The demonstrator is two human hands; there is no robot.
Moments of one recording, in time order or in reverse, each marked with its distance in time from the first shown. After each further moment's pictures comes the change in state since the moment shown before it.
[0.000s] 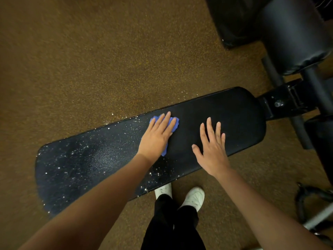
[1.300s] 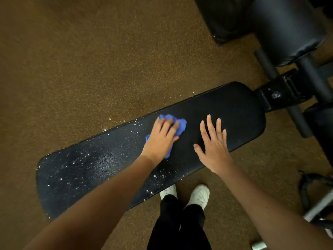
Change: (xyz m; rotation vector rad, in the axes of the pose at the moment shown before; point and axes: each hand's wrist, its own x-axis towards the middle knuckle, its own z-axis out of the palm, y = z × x) left_hand 0.011 -0.007 0.029 0.019 0.193 0.177; right_hand 0.001 -0.001 0.005 -0.031 0.017 0.014
